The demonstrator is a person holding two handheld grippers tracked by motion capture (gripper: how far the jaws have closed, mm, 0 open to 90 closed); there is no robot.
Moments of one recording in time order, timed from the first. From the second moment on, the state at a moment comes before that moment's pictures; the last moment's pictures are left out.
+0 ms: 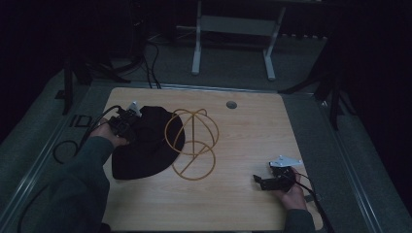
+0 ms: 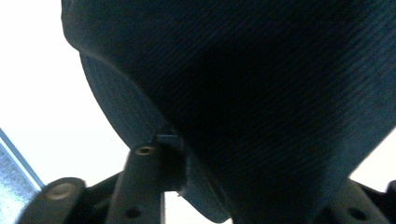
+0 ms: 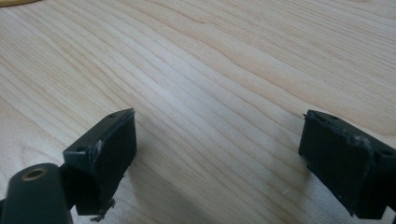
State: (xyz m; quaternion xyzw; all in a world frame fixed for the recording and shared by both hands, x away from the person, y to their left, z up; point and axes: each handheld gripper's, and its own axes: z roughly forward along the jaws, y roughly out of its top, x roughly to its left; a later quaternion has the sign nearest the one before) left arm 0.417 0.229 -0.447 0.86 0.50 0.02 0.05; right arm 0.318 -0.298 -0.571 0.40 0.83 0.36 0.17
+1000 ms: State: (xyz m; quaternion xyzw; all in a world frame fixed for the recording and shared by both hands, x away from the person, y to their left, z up) left arm 0.417 0.252 -0.418 0.88 0.47 0.02 0.07; right arm 0.318 -0.298 -0.571 0.40 0.83 0.36 0.18
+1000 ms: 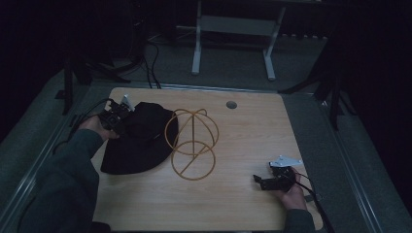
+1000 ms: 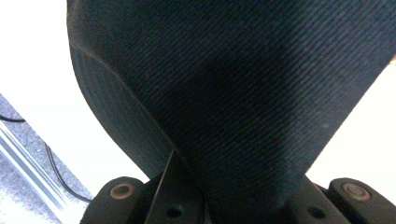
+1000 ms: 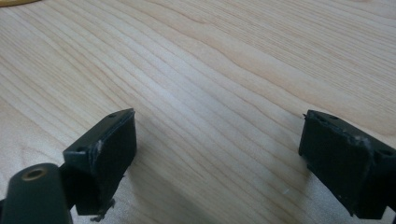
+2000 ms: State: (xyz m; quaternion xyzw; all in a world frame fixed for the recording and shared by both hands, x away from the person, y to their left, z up) left arm 0.414 0.279 -0.332 0.88 0.45 0.06 0.16; right arm 0.318 -0.298 -0.571 0.40 0.83 0.36 0.17
